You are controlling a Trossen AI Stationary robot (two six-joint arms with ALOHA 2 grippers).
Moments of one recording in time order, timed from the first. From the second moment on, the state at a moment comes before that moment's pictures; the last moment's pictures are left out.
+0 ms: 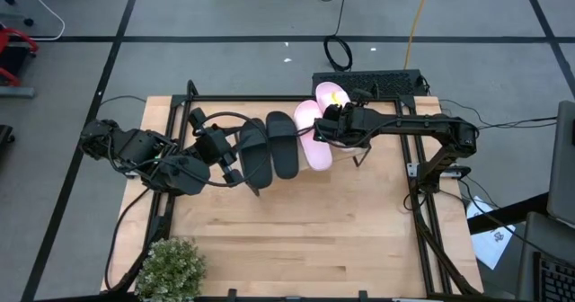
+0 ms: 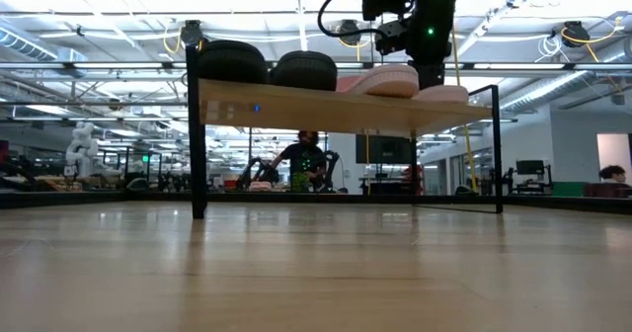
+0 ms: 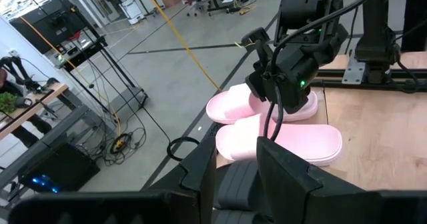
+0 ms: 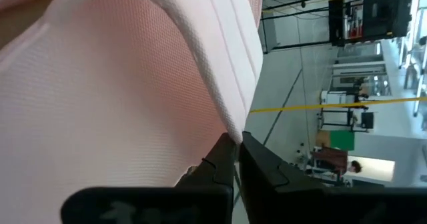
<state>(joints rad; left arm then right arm) -0.44 1.45 1.87 -1.10 -1.05 -0.25 -0.20 1.65 1.40 -1.27 1.03 0.12</state>
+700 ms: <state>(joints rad) -0.41 1.45 1.87 -1.10 -1.05 -0.25 -0.20 1.65 1.40 -1.31 0.97 0.10</state>
